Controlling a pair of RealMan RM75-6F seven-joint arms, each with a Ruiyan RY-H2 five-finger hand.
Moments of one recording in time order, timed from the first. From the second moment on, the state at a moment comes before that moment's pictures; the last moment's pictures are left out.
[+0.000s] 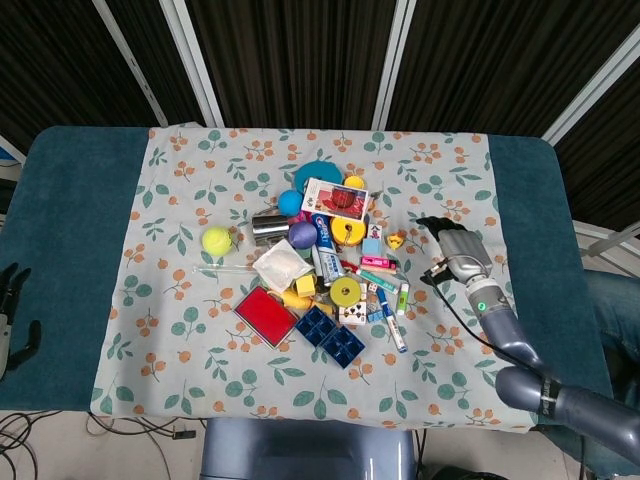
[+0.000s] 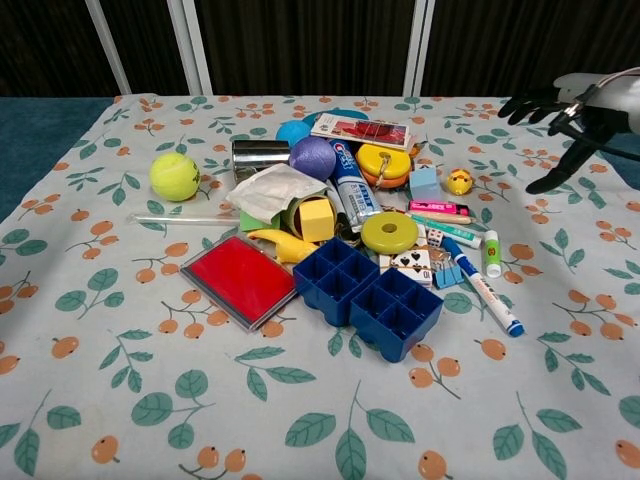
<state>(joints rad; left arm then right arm) -0.07 -1.08 -0.08 -1.68 1.39 1.48 0.08 0.70 -1.41 0.30 -1.36 -0.95 0.78 -0.13</state>
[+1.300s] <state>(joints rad) -0.08 -1.08 -0.09 -1.68 1.35 1.46 0.10 0.90 -1.78 0.39 -0.93 -0.75 0.67 0.00</state>
